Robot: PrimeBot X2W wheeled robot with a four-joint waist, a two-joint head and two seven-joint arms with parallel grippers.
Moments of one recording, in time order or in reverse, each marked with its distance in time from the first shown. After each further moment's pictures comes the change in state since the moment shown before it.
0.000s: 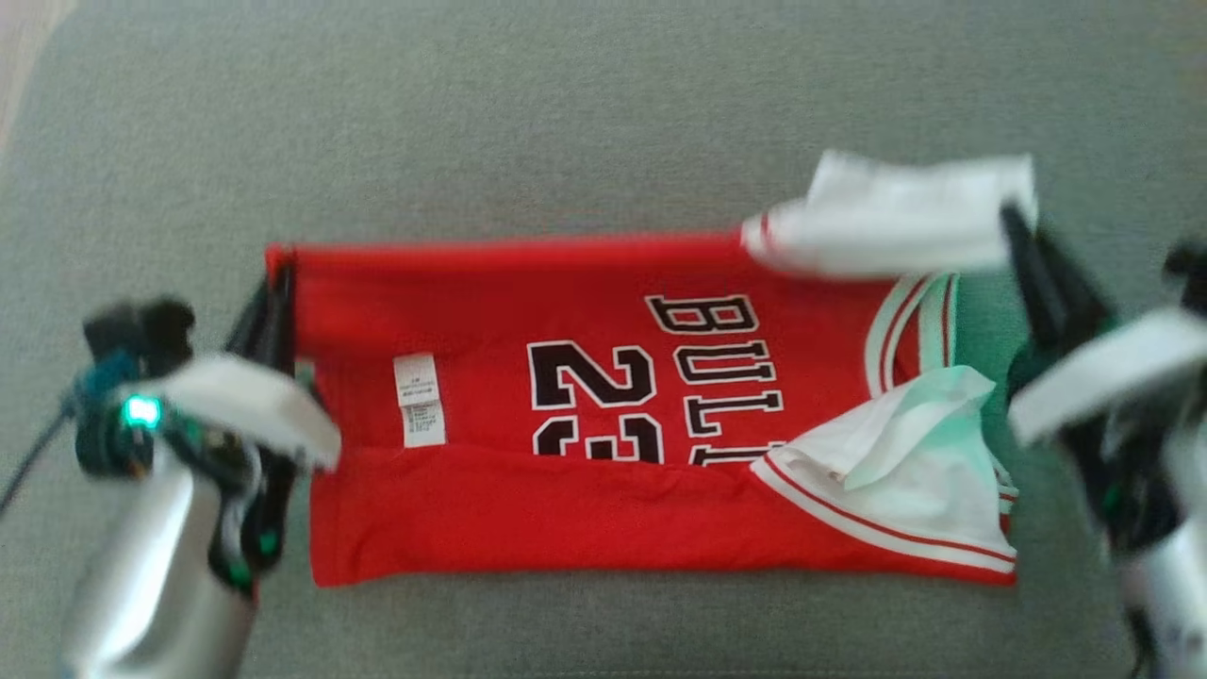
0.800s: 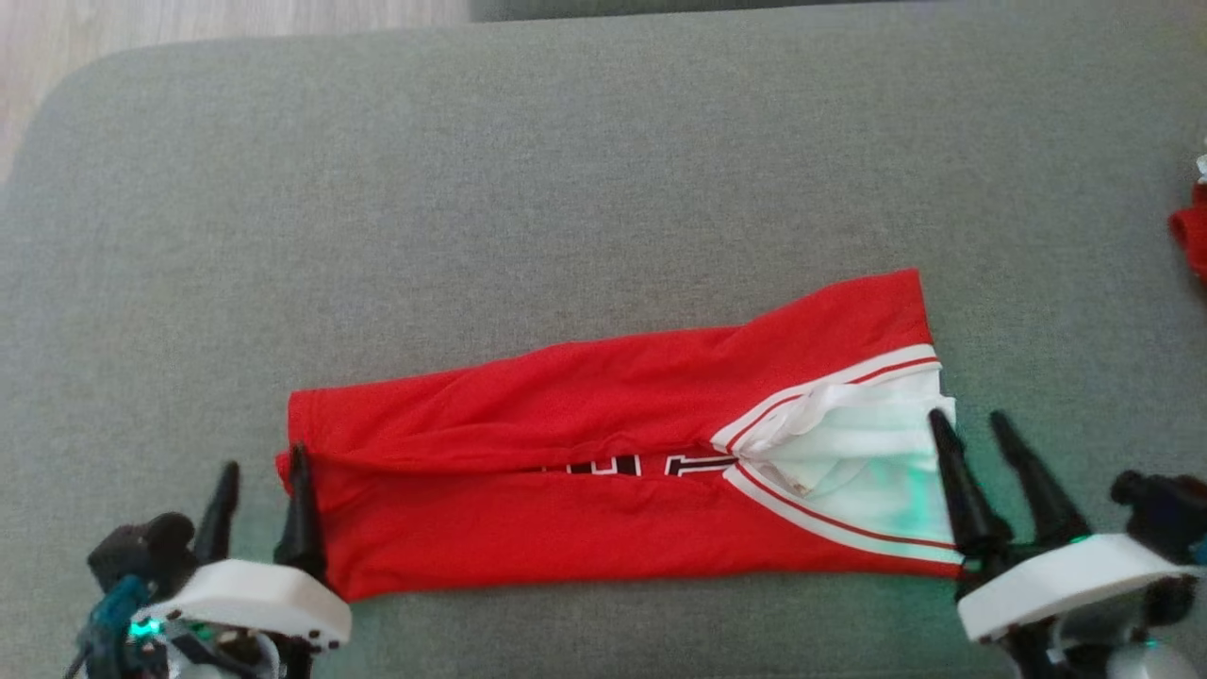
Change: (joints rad) left arm 0.415 -0.024 0.039 -0.214 -0.045 0.142 -0.080; right arm 0.459 0.275 -0.152 -0.243 -0.121 0.000 0.057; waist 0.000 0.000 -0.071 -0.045
